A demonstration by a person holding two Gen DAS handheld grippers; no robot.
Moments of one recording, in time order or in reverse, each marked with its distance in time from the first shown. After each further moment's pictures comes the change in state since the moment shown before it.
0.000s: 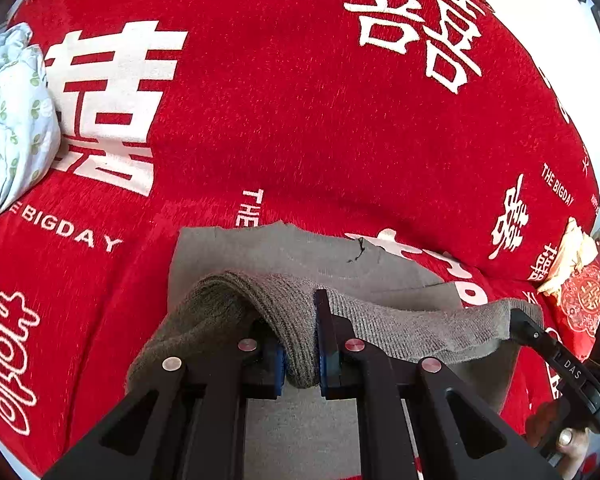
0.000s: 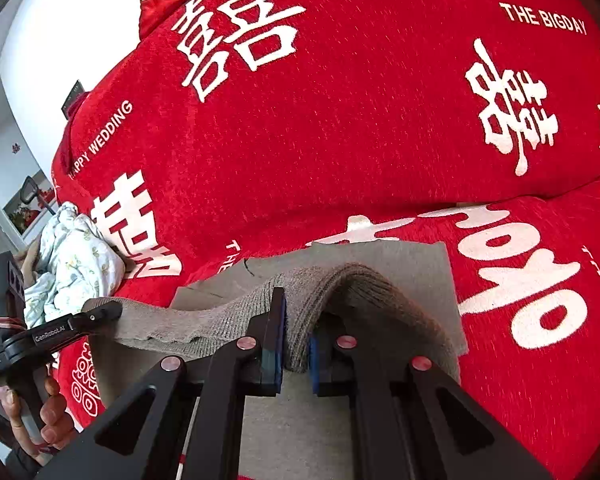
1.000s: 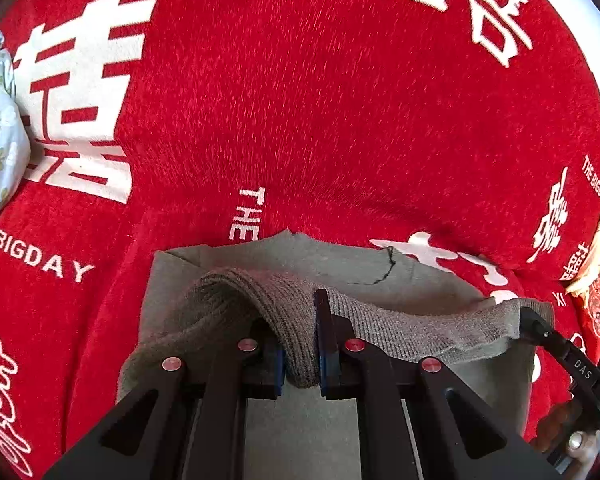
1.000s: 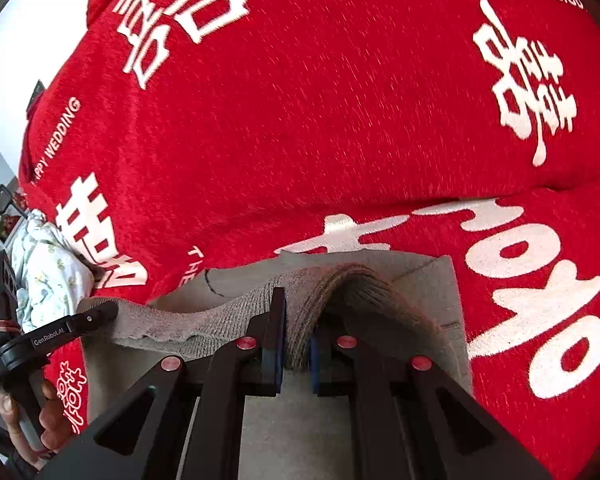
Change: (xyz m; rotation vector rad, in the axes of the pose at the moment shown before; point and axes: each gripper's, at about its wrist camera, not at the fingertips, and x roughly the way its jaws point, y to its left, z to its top) left arm 0.093 -0.001 0.034 0.012 0.094 0.067; right arm 0.084 -0.032 0.030 0.051 0.089 -0.057
